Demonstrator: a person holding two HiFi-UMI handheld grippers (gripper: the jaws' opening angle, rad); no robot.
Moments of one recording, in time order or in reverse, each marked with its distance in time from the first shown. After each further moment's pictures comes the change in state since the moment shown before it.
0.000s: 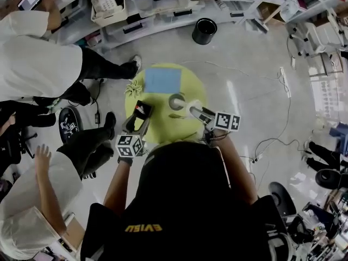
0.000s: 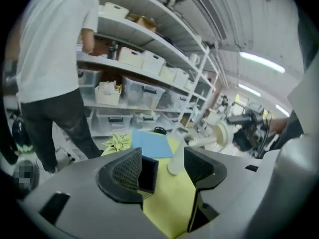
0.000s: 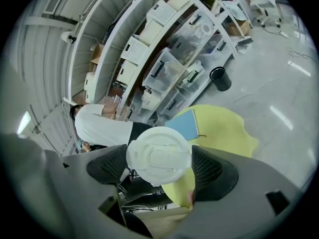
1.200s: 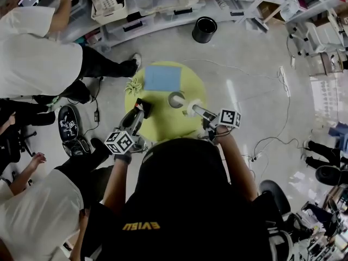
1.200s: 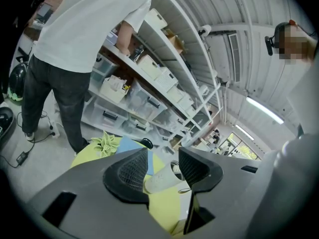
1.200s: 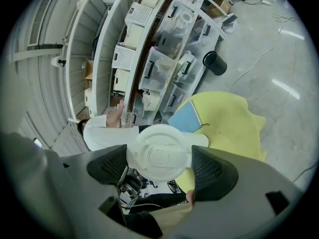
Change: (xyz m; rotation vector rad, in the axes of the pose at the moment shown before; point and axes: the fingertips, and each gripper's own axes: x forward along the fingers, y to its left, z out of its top) left arm -0.017 0.003 0.045 -0.361 -0.187 -0.136; right arm -0.005 -0.009 -0.004 0.211 0.015 0.115
